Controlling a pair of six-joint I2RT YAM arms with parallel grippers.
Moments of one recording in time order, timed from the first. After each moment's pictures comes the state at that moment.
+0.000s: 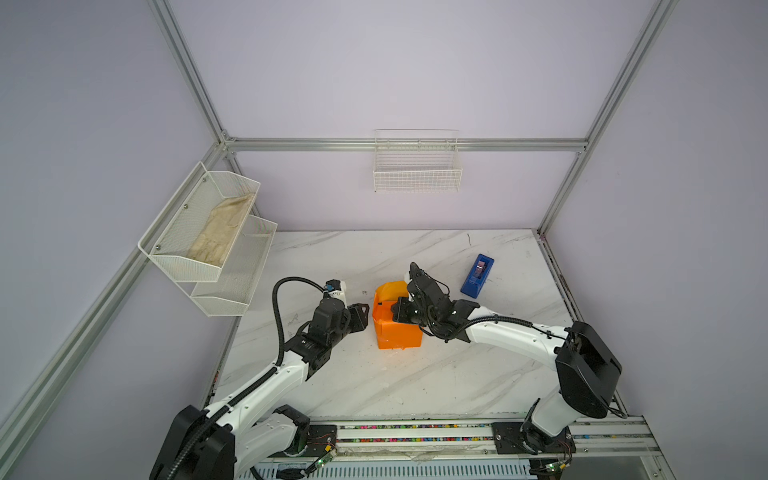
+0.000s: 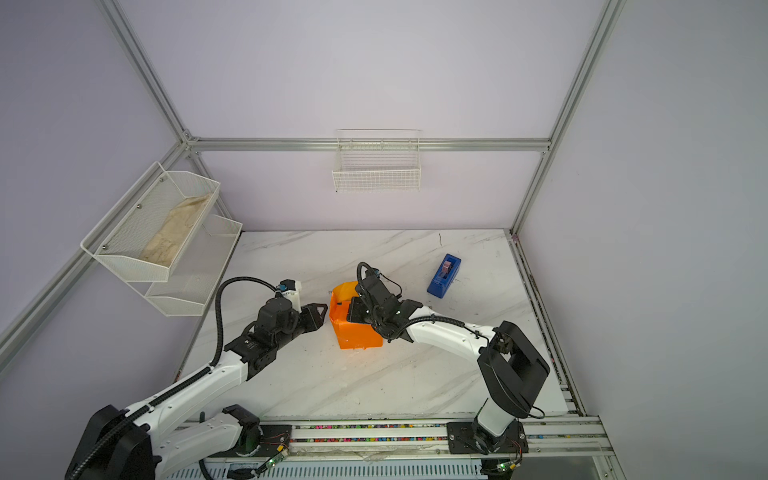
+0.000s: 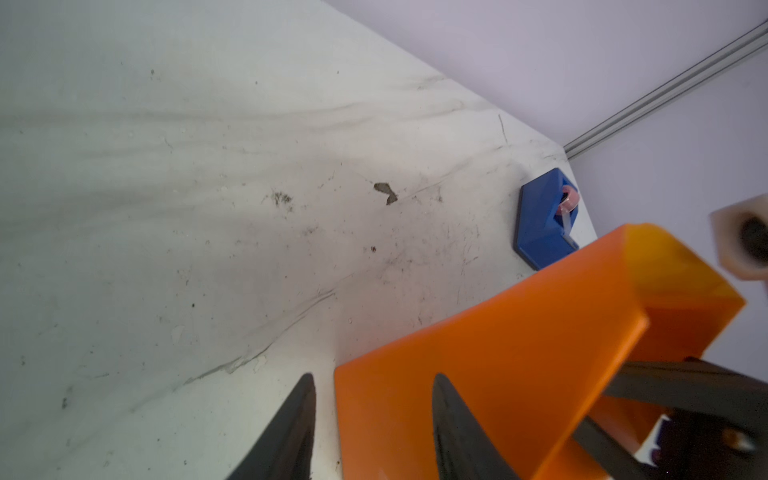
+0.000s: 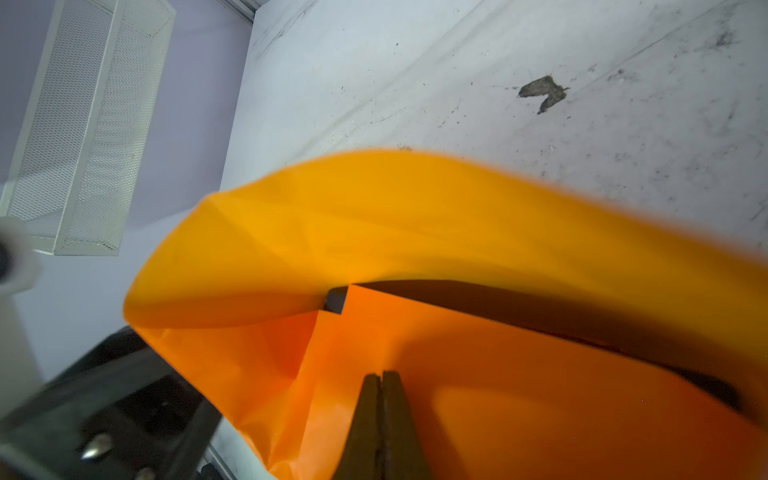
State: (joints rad) left arm -0.46 1.10 0.53 0.02 -0.01 -0.67; right arm 0.88 1.63 1.11 -0.15 0.00 0.86
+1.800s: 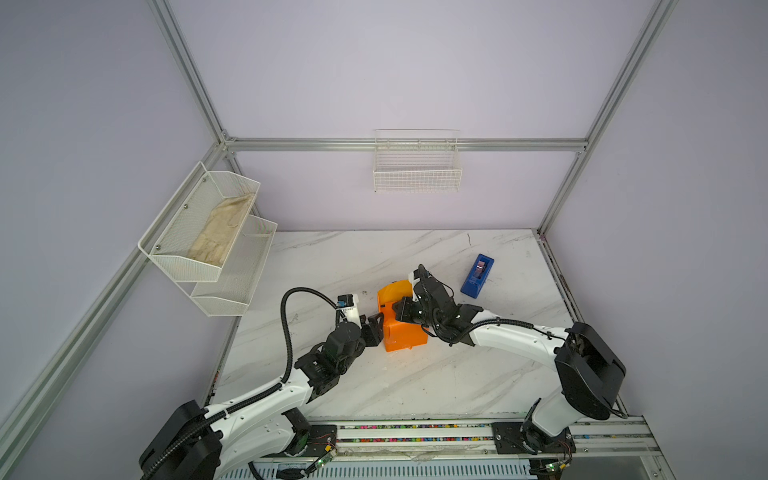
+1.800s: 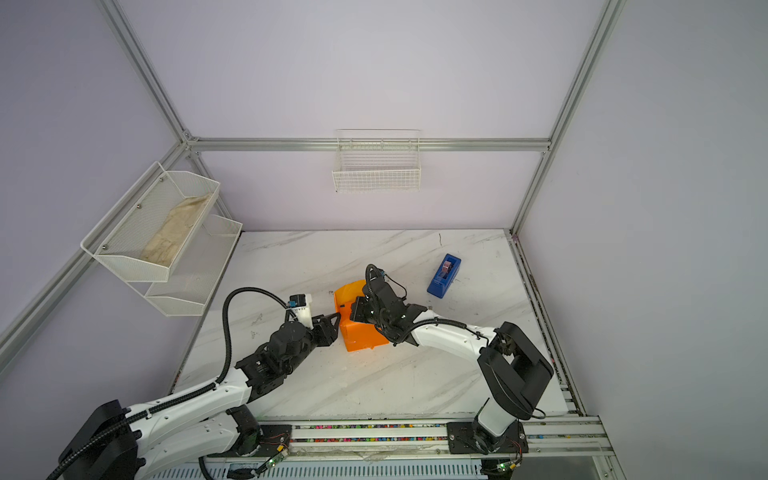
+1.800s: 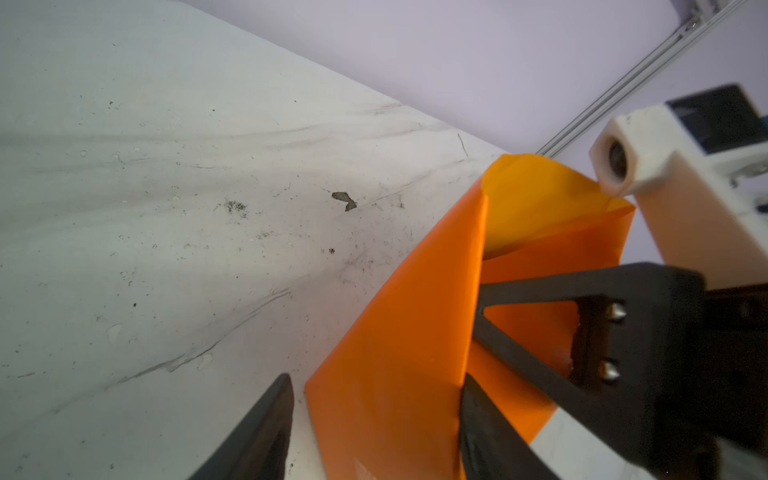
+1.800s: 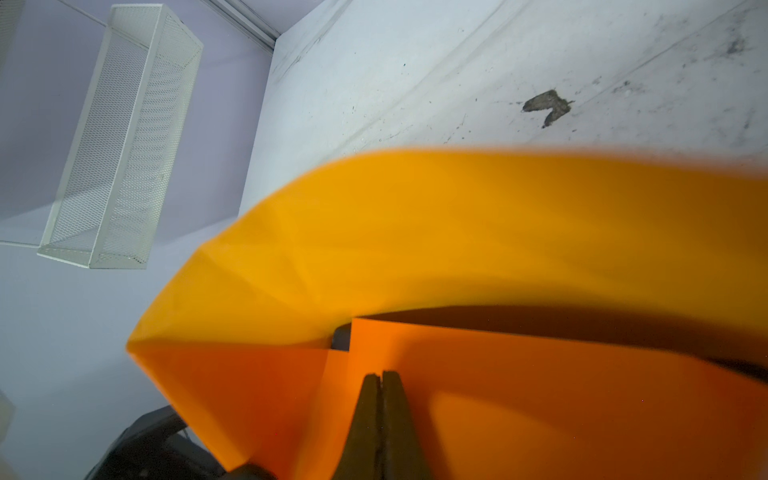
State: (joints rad) left arm -0.75 1.04 0.42 0.20 -0.32 -0.67; right arm 0.85 1.61 1.02 -0.01 -0.03 0.89
